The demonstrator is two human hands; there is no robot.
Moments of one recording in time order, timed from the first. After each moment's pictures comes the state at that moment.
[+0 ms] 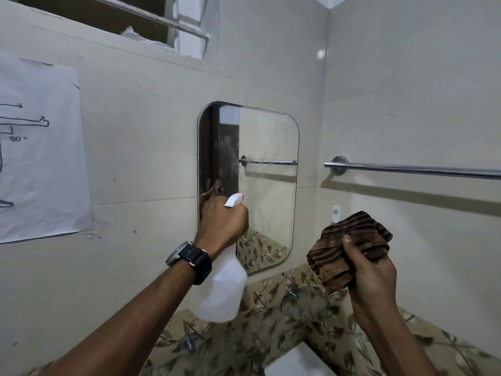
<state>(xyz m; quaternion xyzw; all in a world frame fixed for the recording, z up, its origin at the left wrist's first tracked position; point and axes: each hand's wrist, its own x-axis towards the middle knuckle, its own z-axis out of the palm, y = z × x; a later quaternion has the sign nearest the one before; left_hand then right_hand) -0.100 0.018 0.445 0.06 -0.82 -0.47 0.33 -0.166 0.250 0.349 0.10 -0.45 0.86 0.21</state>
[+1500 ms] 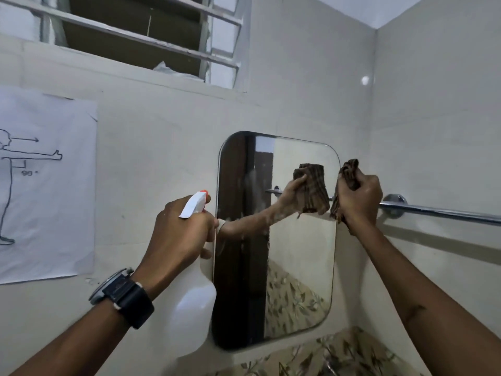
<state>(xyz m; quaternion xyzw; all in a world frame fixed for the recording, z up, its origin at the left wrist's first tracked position) -0.093 -0.039 0.498 0.11 -0.76 -0.46 0.45 -0.399 0.156 0.526 0.17 -0.64 0.61 0.43</state>
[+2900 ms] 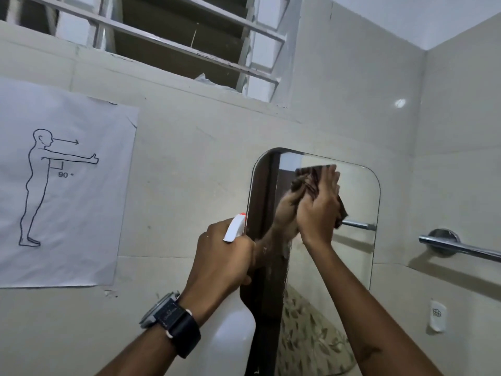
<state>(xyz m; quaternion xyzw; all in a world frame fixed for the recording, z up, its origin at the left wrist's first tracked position) -0.126 -0.050 0.490 0.14 -0.74 -0.48 0.45 -0.347 0.008 0.538 0.30 -0.60 0.58 0.47</state>
